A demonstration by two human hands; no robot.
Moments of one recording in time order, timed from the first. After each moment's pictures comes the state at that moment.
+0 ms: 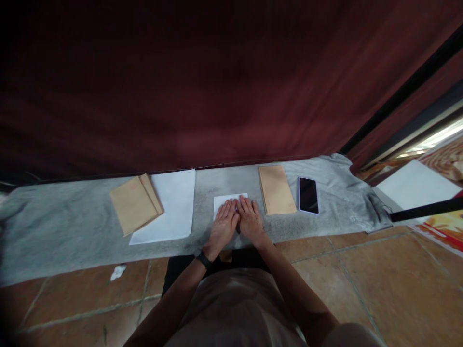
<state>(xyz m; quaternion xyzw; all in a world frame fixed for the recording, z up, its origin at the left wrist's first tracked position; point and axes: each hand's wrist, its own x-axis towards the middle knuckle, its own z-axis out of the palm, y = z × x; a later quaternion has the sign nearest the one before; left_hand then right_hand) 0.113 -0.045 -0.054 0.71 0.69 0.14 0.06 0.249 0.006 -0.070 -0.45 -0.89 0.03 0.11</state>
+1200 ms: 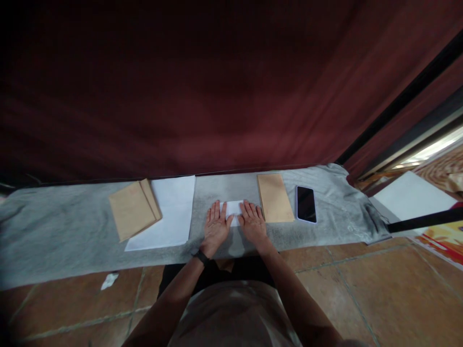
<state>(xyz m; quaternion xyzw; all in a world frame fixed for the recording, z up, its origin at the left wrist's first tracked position) 0.103 -0.026 -0.065 0.63 0.77 0.12 -0.01 0.263 0.022 -0.072 -0.47 -0.87 0.00 0.16</state>
